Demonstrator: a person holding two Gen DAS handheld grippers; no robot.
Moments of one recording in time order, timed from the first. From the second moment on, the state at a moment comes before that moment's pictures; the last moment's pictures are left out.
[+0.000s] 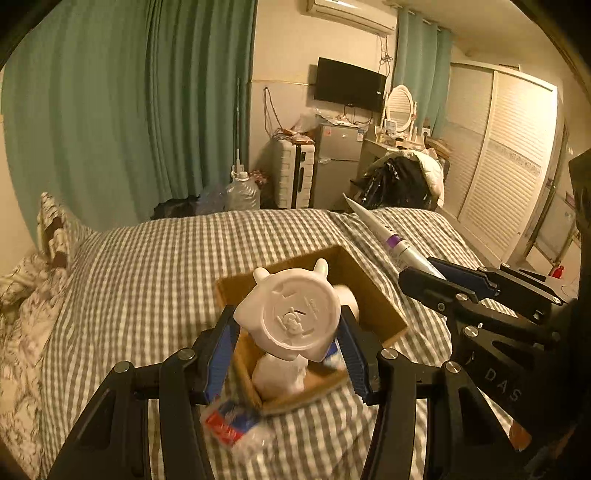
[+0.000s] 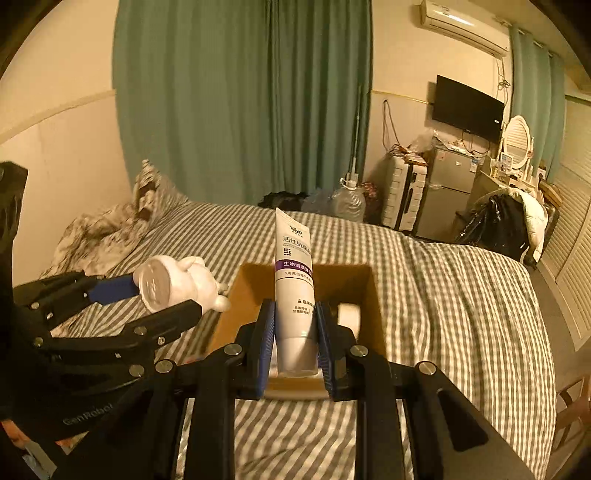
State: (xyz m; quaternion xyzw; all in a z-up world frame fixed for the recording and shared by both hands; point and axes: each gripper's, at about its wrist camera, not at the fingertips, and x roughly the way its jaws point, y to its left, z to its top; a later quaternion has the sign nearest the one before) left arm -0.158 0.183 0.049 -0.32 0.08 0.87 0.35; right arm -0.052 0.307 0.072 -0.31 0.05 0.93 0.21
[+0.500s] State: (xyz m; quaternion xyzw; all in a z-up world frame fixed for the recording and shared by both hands) left arm -0.224 0.251 -0.014 -0.36 0.12 0.86 0.33; right arm -0.117 0.407 0.009 -0.35 0.09 0.91 0.23
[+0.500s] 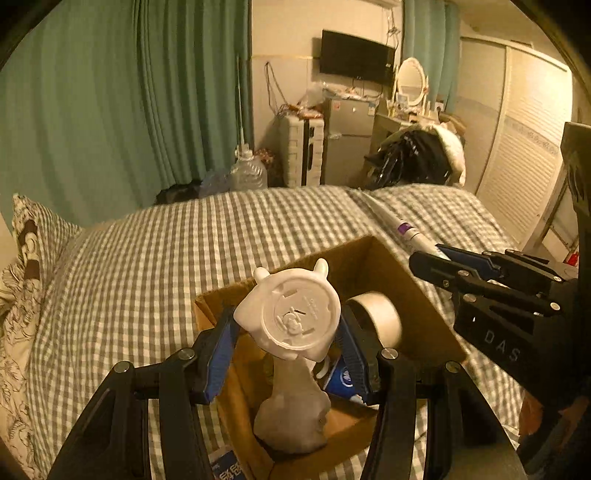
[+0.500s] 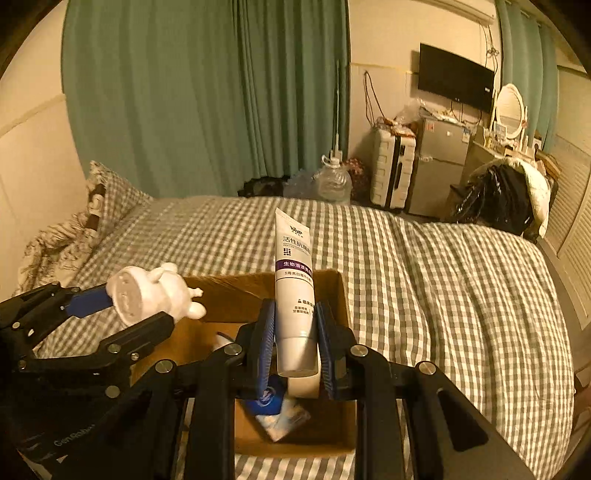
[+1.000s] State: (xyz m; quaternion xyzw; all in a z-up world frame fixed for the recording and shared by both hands) left arm -0.224 0.240 -0.023 -0.38 0.11 0.86 0.32; right arm -0.103 0.419 0.009 -0.33 0.12 0.90 0.26
